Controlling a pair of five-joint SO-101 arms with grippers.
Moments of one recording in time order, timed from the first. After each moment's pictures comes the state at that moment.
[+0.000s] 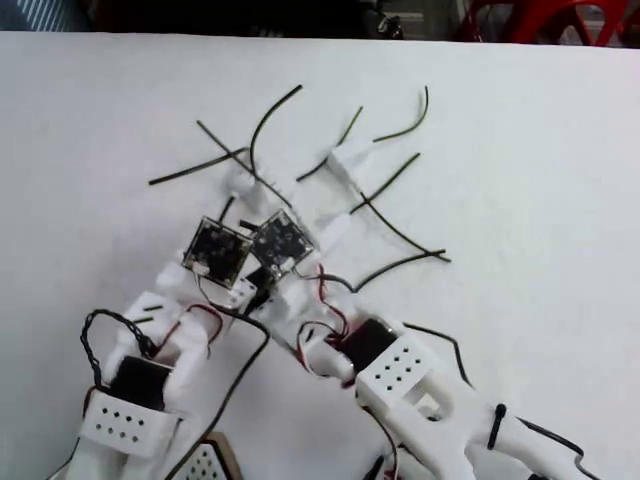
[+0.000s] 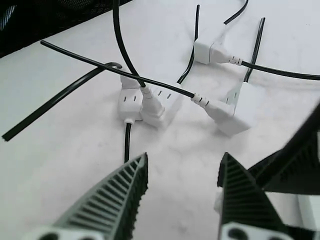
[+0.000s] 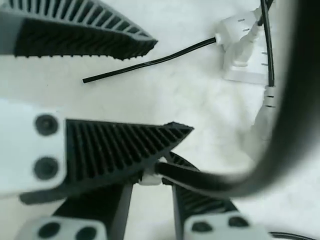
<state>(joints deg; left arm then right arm) 11.6 -79.3 81.7 41.2 -14.0 -44.2 -42.2 63.7 31.2 2.7</state>
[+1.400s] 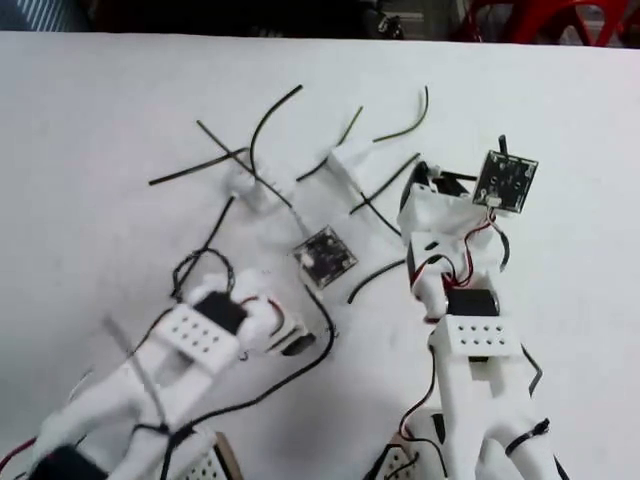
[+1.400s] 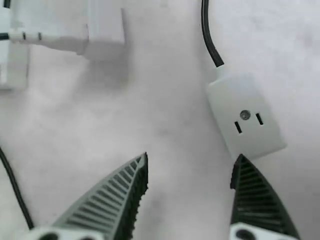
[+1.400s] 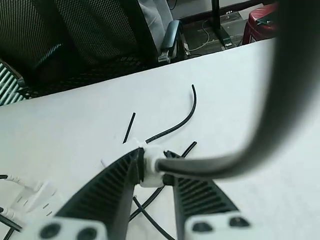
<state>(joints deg) 27.7 -33.0 64.2 45.4 -20.7 -3.3 -41.9 64.5 6.6 -13.1</state>
